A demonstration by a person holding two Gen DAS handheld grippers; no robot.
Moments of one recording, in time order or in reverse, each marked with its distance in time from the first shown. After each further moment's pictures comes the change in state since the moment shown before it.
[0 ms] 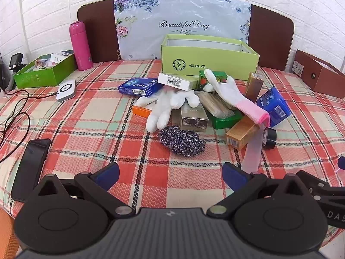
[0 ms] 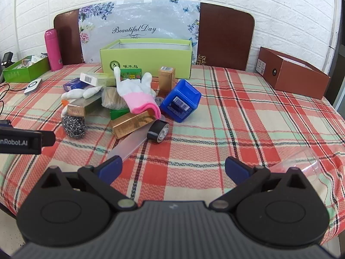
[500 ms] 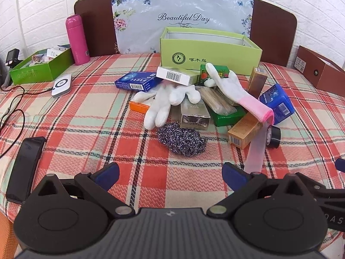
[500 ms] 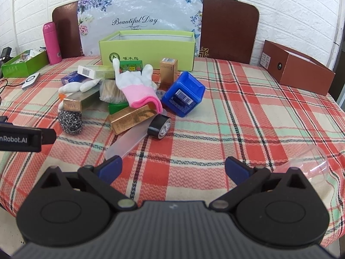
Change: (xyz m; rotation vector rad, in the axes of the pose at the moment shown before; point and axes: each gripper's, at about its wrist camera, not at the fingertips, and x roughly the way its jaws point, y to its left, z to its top) left arm 0.018 0.001 0.003 -0.011 0.035 -0.012; right arm 0.021 0.002 0.002 -0.005 0.044 0.005
